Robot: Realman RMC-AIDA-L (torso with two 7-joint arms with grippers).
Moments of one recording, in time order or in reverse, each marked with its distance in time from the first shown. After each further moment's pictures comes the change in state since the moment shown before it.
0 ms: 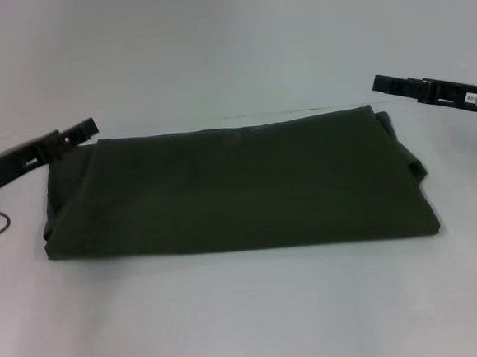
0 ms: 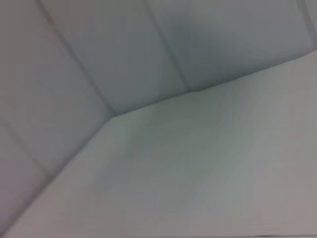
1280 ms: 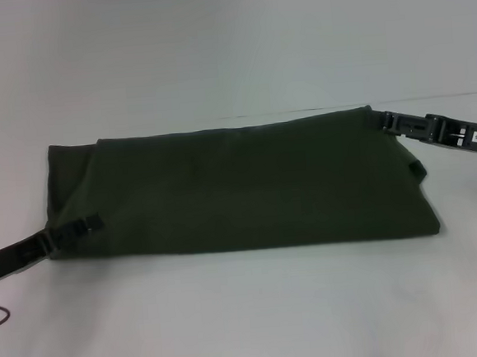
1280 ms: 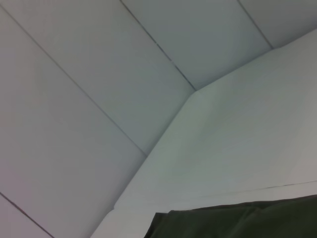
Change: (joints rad) left arm 0.115 0.015 0.010 -0.071 0.116 0.128 -0.178; right arm -0.090 0.008 0.001 -0.019 0.027 -0.308 0.092
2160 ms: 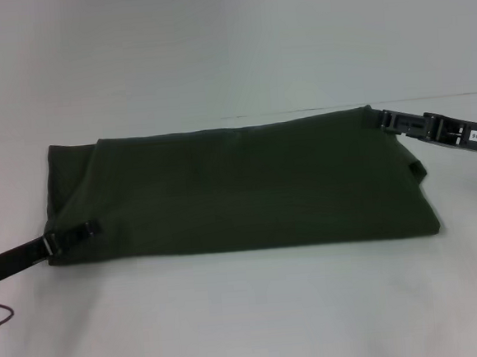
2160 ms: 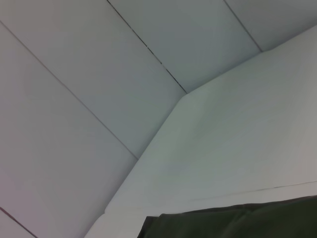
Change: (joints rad) left arm -0.039 0.000 0.010 -0.070 0.028 -0.165 0.066; right arm 0.005 0.006 -0.001 0.002 0.000 0.034 0.000
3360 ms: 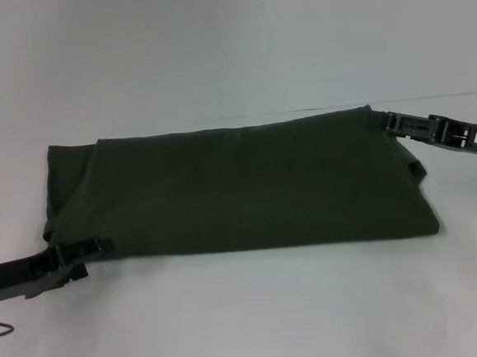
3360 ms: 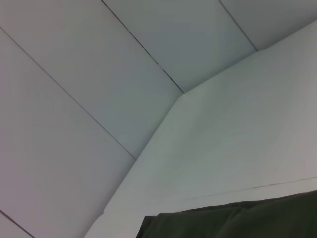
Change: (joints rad) left arm -0.019 0.044 0.003 0.042 0.156 0.213 -0.344; right arm -0.011 -0.005 0.001 0.002 0.002 -0.005 0.010
